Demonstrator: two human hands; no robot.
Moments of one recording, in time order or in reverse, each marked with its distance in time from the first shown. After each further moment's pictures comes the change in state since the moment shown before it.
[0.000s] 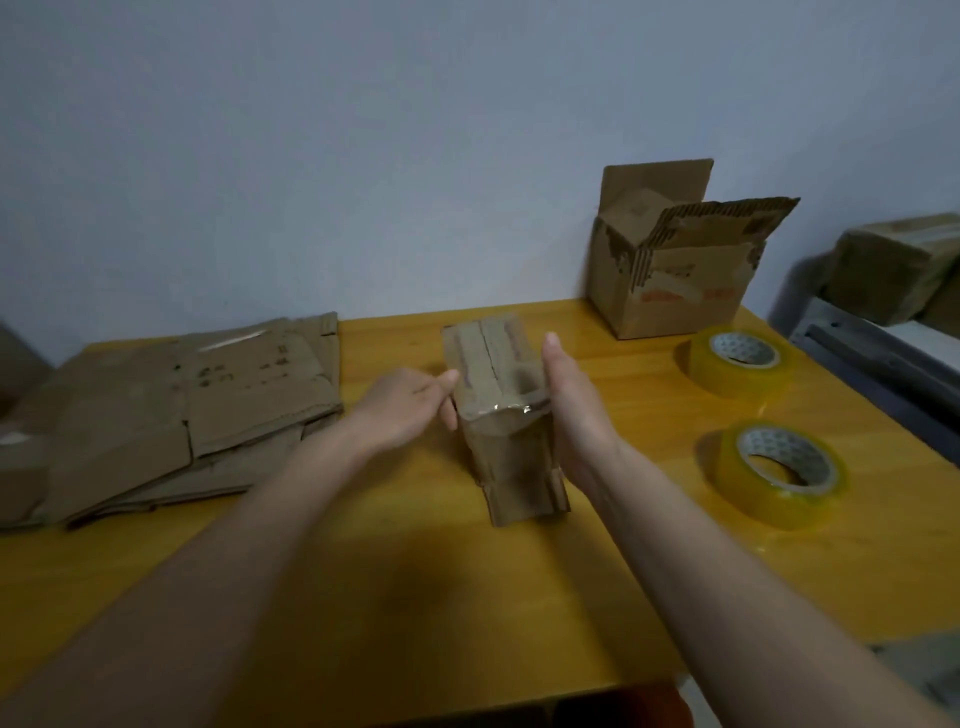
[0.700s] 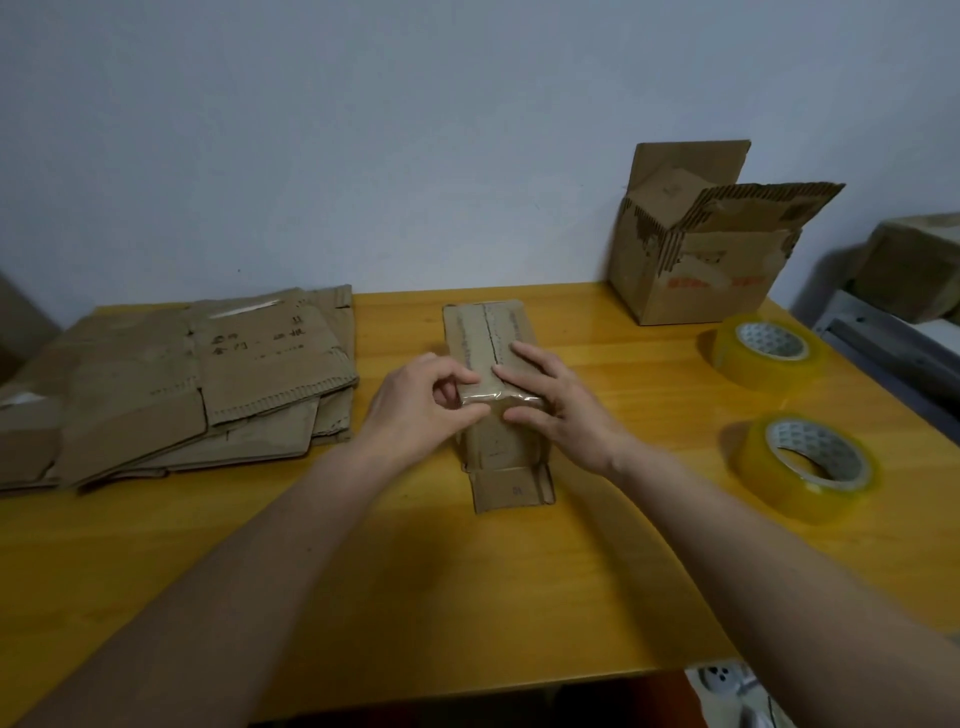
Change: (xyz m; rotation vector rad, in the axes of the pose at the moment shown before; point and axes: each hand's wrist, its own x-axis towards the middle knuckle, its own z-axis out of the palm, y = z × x) left_hand -0.014 -0.029 0.026 -0.141 0.294 0.119; right_hand 0.007 0.027 -0.009 -0.769 -0.346 -0.385
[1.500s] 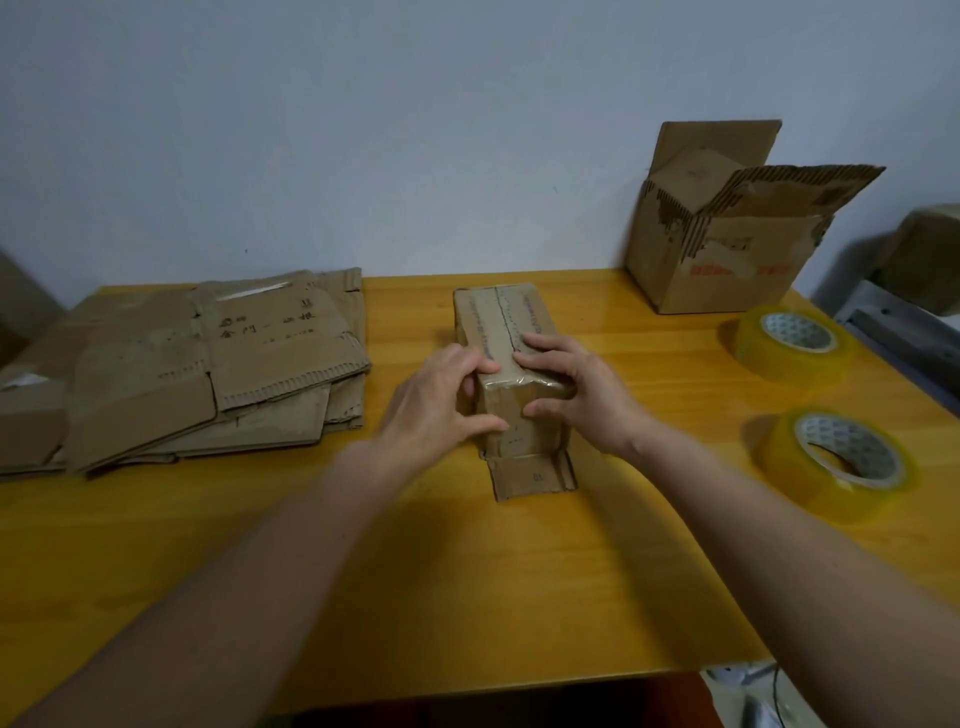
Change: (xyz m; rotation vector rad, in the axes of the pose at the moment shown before) left_hand 0.000 -0.022 0.011 0.135 -0.025 0.177; right_hand 0.013 0.000 0.002 0.019 0.029 0.051
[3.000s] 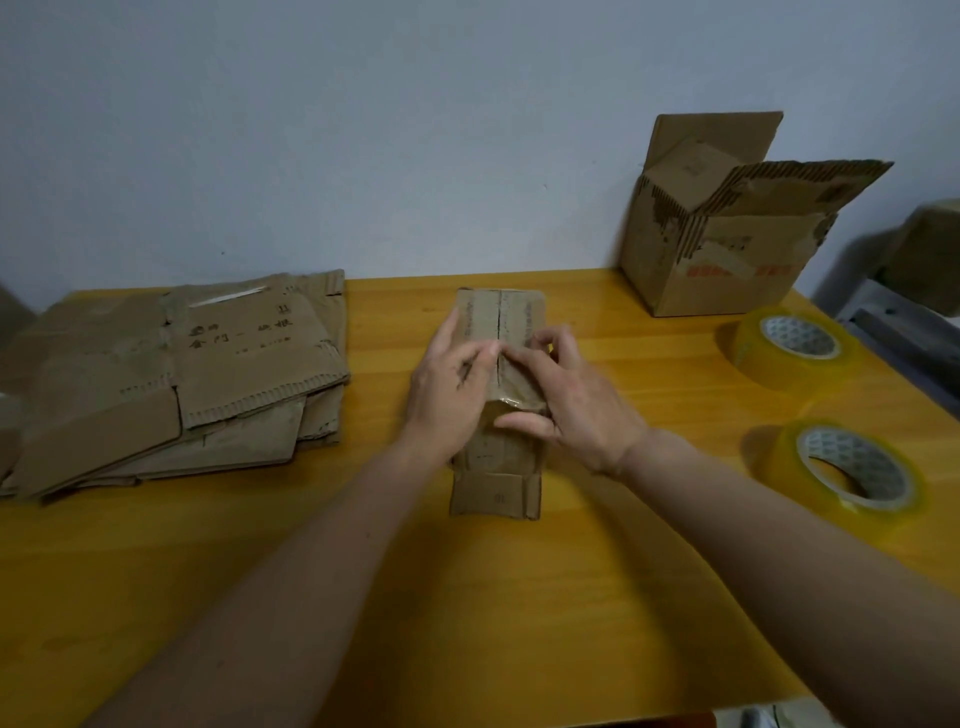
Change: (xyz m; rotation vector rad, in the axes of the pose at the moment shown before) left_hand 0.037 0.017 0.028 -0.254 0.205 -0.171; right_hand 0.013 0.022 -0.004 -0.452 0.092 -0.356
